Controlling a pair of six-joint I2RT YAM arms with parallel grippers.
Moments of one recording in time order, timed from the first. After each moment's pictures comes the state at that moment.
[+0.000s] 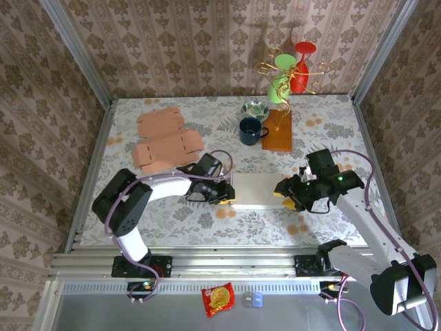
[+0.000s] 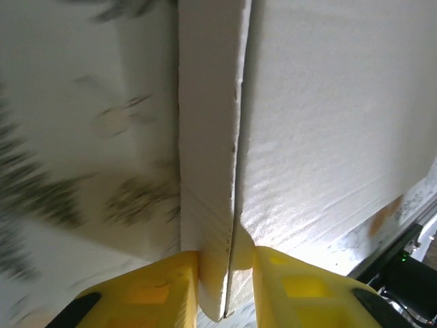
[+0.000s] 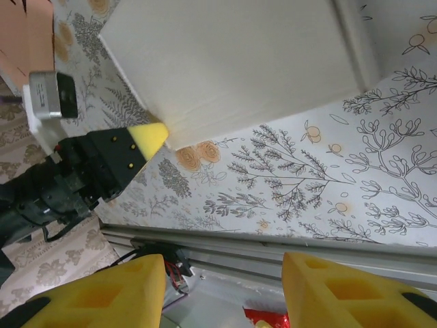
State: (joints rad) left arm -0.78 1.75 0.92 -0.19 0.53 -0.86; right arm 0.23 1.00 0.84 -0.98 -0.54 0.90
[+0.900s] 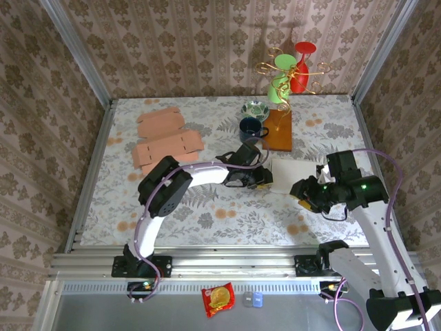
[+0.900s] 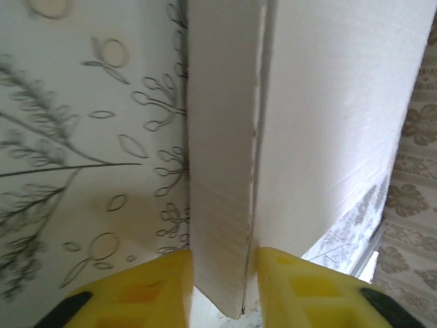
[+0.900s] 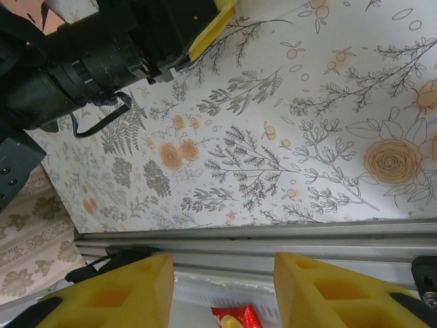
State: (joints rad) left arm -0.91 2.09 1.38 -0.13 0.43 -0.97; right arm 0.12 0.87 0.98 -1.23 -0.46 0.75
